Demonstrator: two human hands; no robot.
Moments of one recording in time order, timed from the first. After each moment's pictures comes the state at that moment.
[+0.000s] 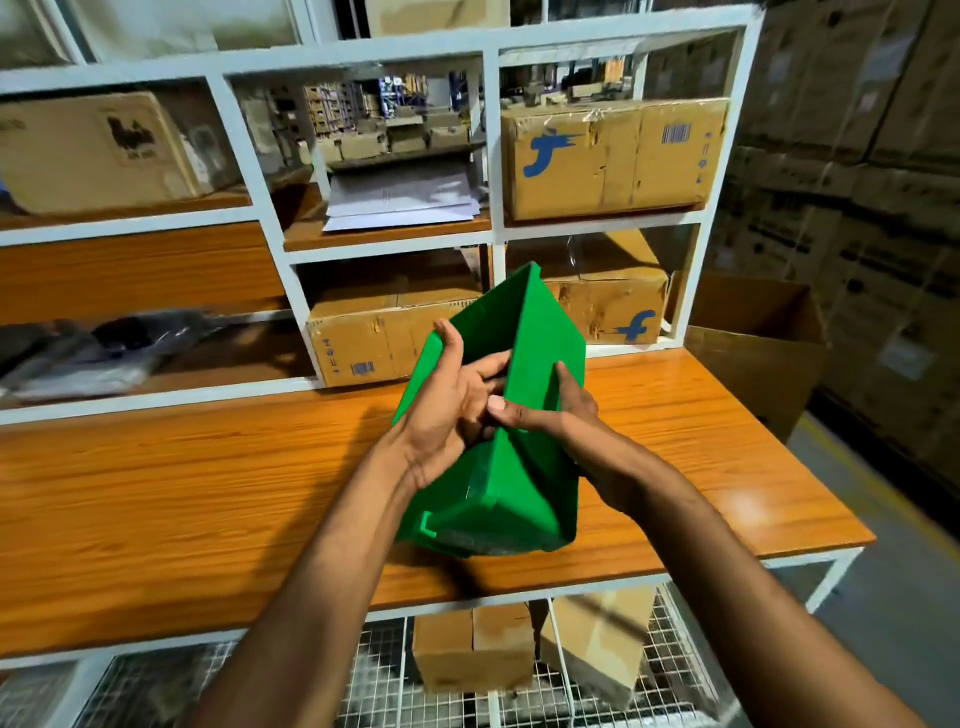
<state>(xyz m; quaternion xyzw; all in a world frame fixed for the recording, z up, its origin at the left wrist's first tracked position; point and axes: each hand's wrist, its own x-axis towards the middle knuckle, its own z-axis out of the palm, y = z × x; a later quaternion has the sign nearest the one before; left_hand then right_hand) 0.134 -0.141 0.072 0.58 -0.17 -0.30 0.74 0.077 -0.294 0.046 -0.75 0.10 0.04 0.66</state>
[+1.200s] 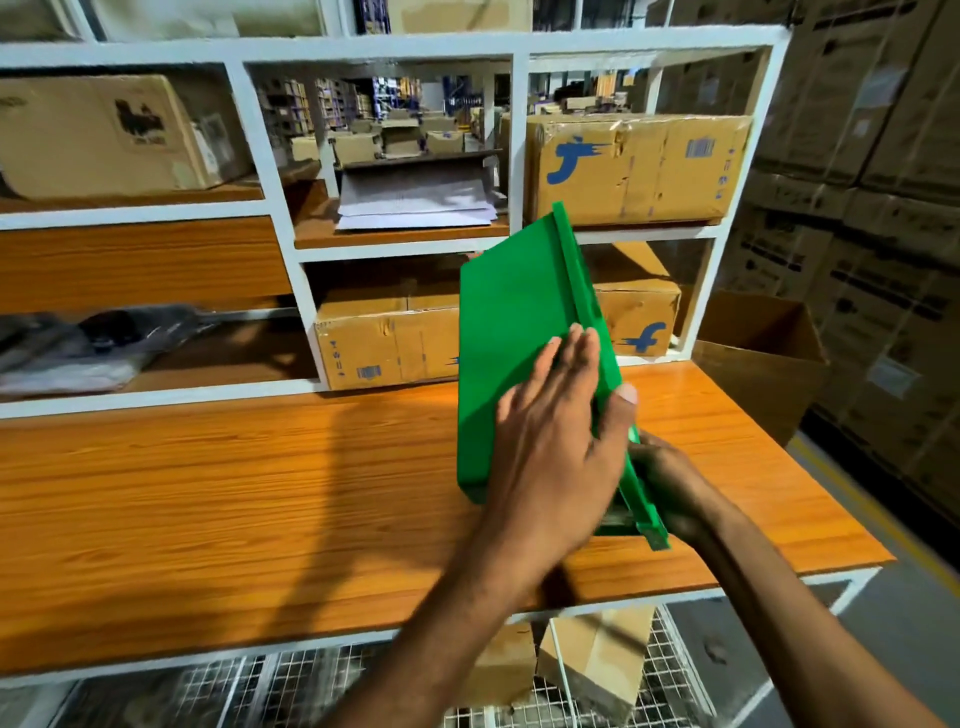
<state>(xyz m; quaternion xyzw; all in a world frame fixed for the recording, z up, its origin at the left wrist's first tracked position) 0.061 -0.158 0.086 0.85 -0.30 0.14 0.40 0.100 -0.349 -0.025 -0.59 0.17 0.01 0.79</state>
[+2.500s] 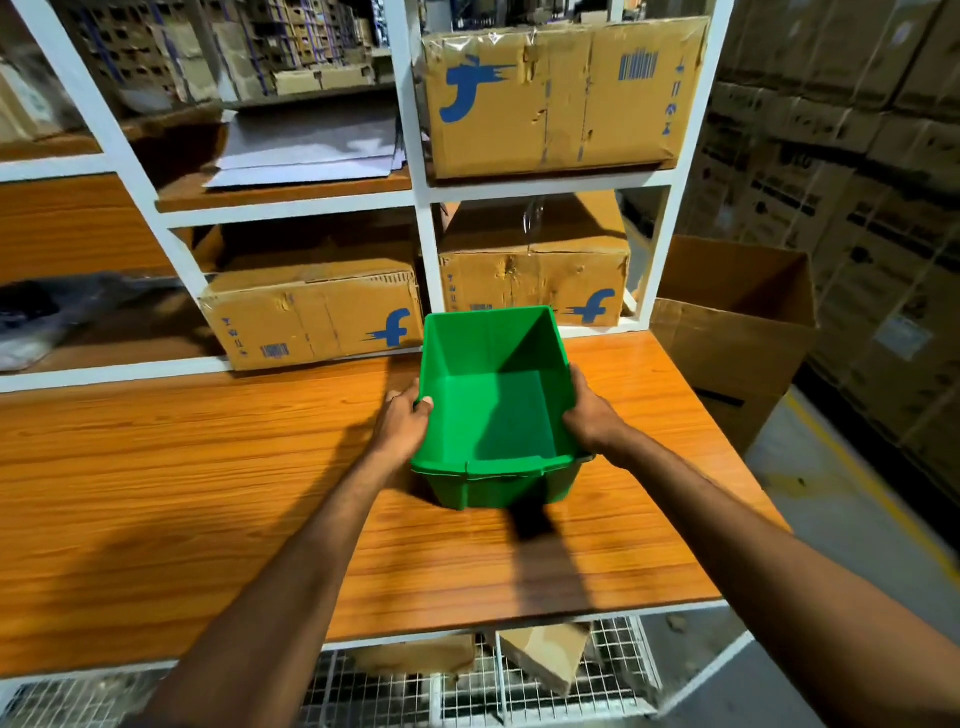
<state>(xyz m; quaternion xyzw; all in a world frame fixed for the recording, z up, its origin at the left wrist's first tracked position) 0.283 -0.260 -0.077 0.91 -0.01 -0.05 0.41 0.207 -0.515 -0.060 -0.86 0.13 0.07 0.49</state>
